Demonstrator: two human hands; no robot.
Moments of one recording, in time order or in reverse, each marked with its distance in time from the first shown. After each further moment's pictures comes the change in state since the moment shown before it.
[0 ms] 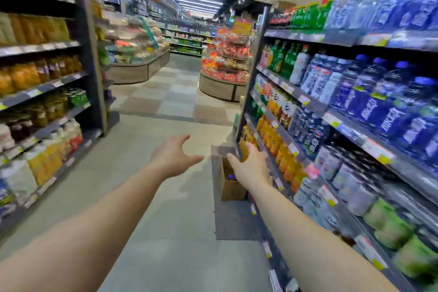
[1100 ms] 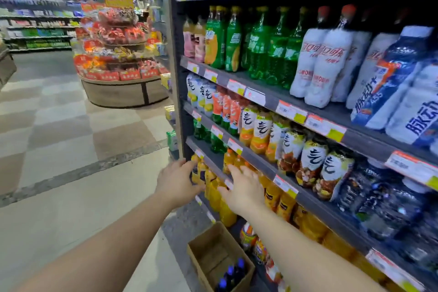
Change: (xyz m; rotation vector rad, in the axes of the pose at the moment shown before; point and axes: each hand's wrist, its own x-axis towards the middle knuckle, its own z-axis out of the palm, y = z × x) left_hand 0.870 0.005 0.300 0.387 -0.371 0.538; right_hand 0.789 0.150 0.192 -0.446 0.135 0.328
